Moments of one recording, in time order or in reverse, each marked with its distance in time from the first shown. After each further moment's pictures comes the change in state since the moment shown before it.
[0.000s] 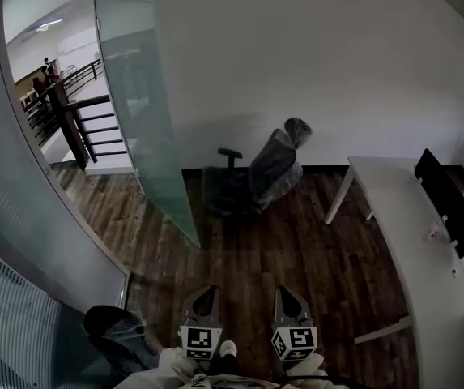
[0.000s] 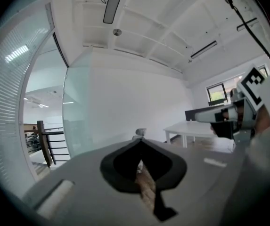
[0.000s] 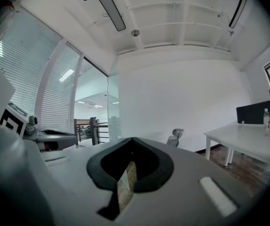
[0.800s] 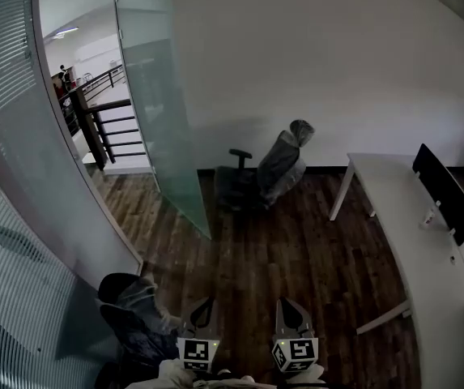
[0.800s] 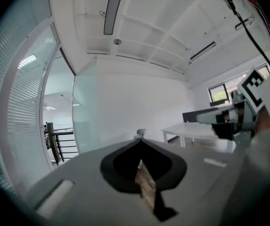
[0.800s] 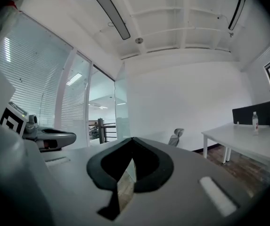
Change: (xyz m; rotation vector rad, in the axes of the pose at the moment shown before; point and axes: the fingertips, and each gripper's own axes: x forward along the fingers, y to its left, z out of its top) left arm -0.171 -0.073 0.014 -0.001 -0.006 0.058; right arm -0.174 0.042 0.005 0.015 0.000 0.045
